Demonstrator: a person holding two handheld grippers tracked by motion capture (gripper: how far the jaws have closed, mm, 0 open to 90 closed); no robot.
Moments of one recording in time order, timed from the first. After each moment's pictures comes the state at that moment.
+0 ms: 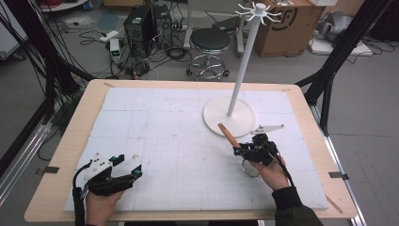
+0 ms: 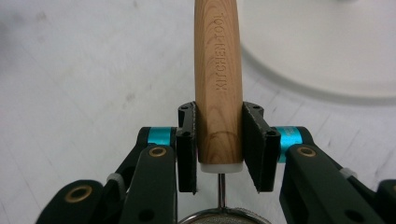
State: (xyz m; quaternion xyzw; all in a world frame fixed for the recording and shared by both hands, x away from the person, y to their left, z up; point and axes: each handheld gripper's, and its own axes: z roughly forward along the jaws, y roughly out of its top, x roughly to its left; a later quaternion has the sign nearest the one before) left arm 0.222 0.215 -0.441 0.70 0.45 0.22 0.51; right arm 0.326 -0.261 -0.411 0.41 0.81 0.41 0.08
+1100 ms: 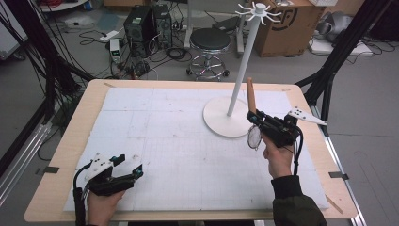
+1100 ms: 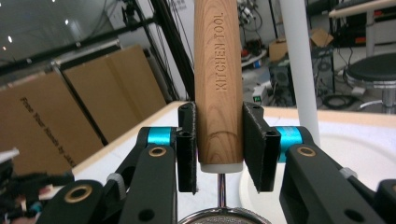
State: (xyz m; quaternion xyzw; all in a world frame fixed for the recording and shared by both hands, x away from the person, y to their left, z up) left arm 0.220 0.212 -0.439 0.69 0.45 0.22 0.52; right arm 0.326 -0.293 -0.346 0.39 0.62 0.66 0.13
